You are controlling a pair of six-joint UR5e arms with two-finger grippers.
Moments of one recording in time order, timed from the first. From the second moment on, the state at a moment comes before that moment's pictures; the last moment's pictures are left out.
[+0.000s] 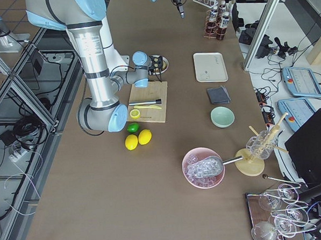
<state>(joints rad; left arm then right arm) -0.91 -1.75 -1.92 -2.06 -2.03 -1.22 0.30 -1.25 1.69 -0.55 1.66 1.55</state>
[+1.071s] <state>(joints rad) -0.91 -1.75 -1.89 -2.09 -2.03 -1.22 0.34 -1.22 1.66 -0.56 1.66 1.57</state>
